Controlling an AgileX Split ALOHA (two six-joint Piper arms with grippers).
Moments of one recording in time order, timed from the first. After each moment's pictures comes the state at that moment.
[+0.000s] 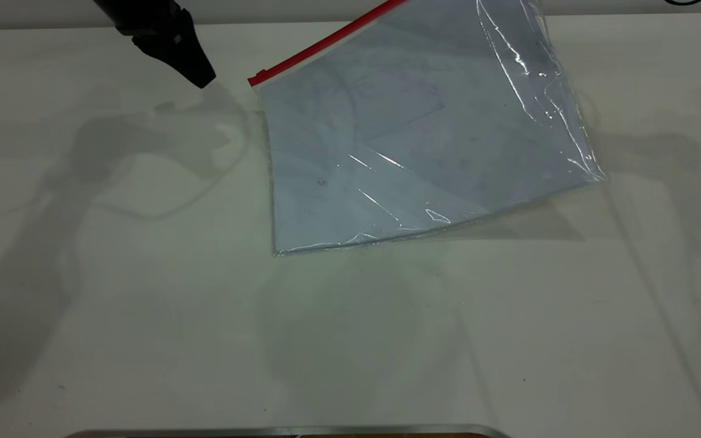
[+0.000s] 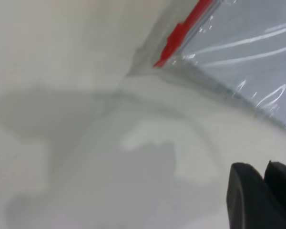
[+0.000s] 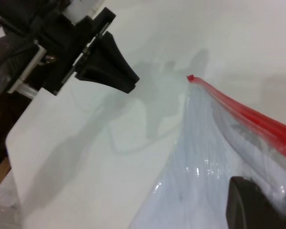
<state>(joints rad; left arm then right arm) -0.11 2.49 -1.89 -0.58 0.87 1.12 -0.02 2.32 -1.48 1.43 1.02 -1.51</state>
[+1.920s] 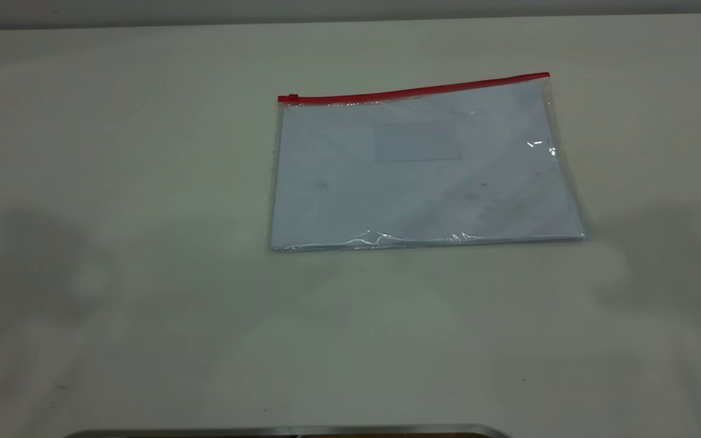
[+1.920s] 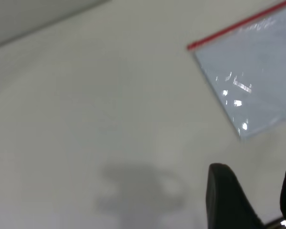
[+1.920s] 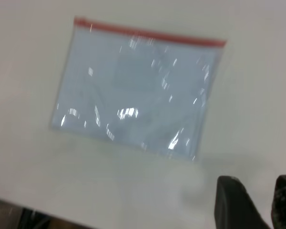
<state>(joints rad) -0.11 1.29 -1.53 -0.17 1.17 0.30 0.09 1.27 -1.48 0.23 1.23 -0.13</state>
